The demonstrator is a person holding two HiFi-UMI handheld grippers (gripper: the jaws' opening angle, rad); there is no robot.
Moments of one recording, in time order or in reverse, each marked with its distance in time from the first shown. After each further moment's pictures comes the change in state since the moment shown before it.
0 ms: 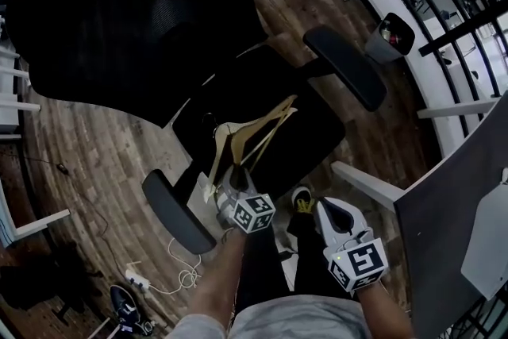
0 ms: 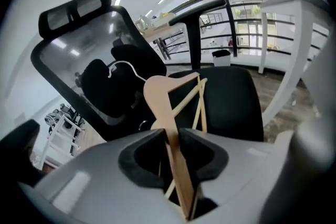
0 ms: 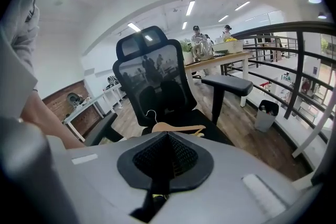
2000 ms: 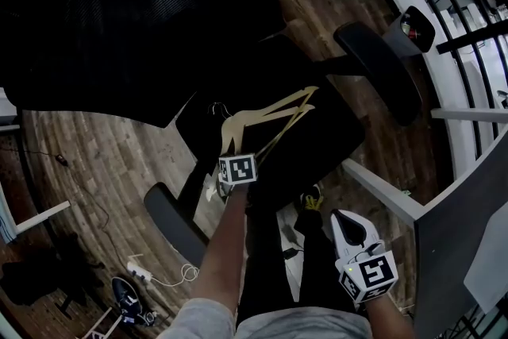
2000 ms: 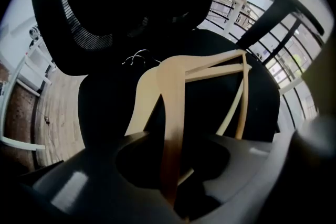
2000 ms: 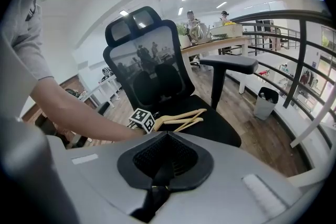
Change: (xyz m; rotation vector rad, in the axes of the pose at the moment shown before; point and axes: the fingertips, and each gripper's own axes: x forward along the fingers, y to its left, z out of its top) left arm 0.133 0.003 -0.065 -0.525 0.456 -0.300; right arm 0.043 -0.010 -0.038 0.042 0.135 -0.021
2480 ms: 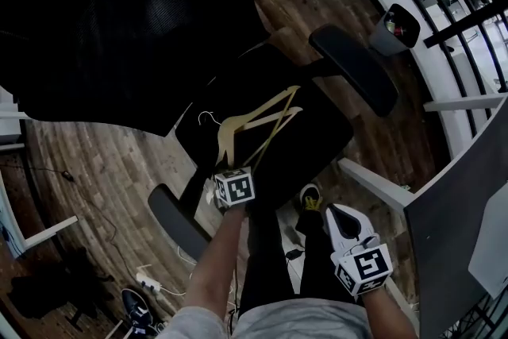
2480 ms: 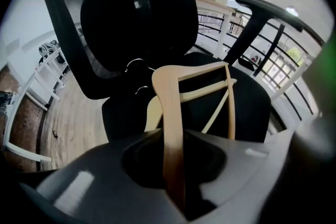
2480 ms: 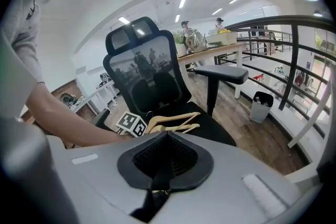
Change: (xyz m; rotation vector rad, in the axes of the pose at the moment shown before) left arm -0.069 -0.009 0.013 0.069 -0.166 0.083; right arm -0.027 -0.005 0.015 0.019 -0.067 -0.031
